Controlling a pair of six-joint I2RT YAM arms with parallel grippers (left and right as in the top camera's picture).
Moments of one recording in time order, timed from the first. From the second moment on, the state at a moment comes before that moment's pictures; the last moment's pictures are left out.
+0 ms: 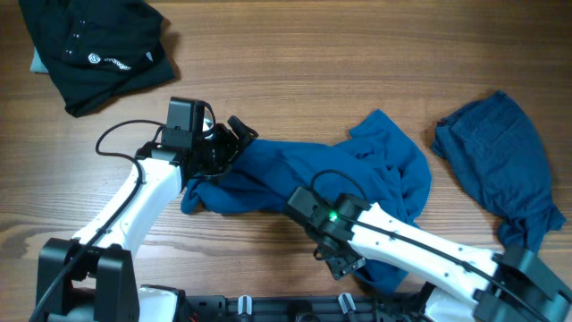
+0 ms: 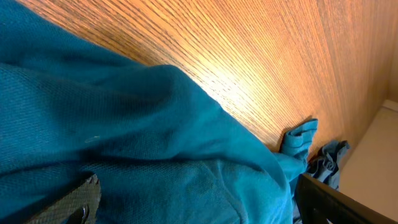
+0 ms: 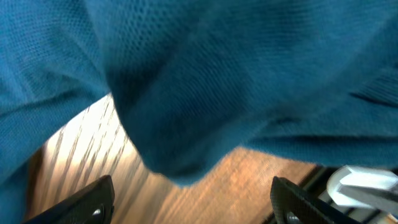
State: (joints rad) left arm -0.19 1.51 0.84 -0.39 0.42 -0.97; right arm 0.98 1.49 0.86 -0.96 -0.01 2.05
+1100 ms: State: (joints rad) left arm -0.19 1.51 0.84 -0.42 0.42 -0.97; right arm 0.96 1.60 0.86 -0.94 0.14 2.06
